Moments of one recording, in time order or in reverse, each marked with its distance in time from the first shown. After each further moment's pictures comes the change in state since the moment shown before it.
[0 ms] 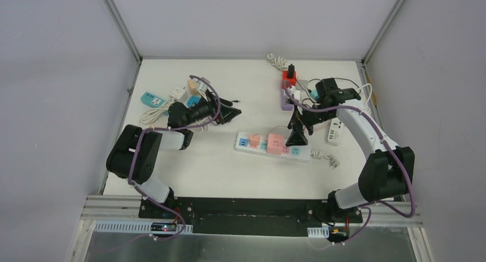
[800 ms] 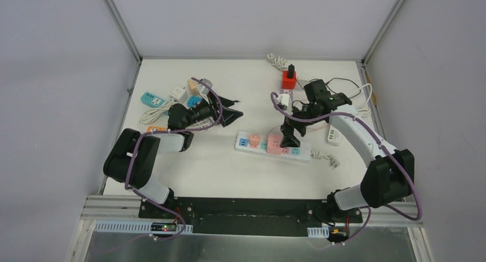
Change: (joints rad) left arm -0.028 -0.053 -0.012 -0.002 0.001 0.088; right arm 0.111 -0.034 -0.051 0.145 0.143 0.066
